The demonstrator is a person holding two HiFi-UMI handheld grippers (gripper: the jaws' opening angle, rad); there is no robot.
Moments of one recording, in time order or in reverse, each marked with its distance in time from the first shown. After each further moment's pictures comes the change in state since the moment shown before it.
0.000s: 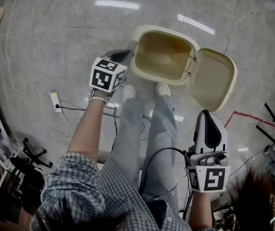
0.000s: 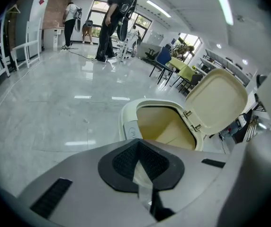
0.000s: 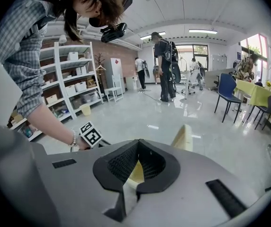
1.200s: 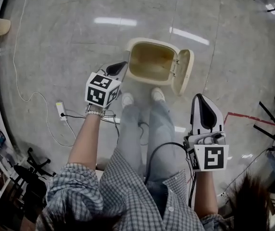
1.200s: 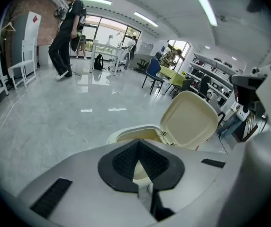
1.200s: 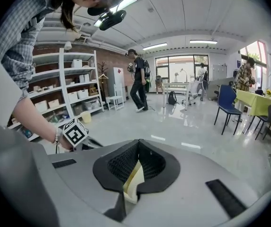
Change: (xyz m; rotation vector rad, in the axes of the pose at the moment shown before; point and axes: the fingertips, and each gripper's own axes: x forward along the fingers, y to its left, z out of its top) left arm -0.086 -0.064 0.061 0.095 -0.108 -0.008; right arm -0.025 -0.026 0.057 -0.043 -0.099 0.013
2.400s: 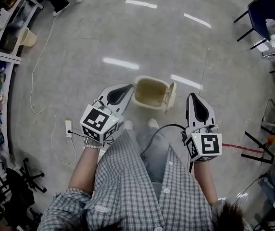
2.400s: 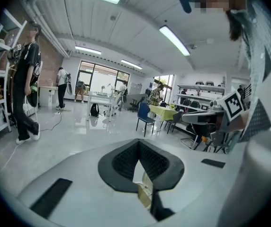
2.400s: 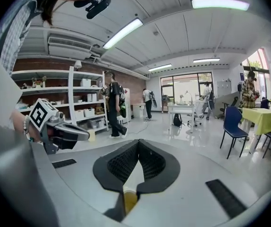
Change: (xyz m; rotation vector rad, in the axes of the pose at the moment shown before) left arm -0.245 -0.129 0.203 0.157 -0.476 0.012; right arm -0.064 -0.001 0.178 -0.038 -0.231 0.054
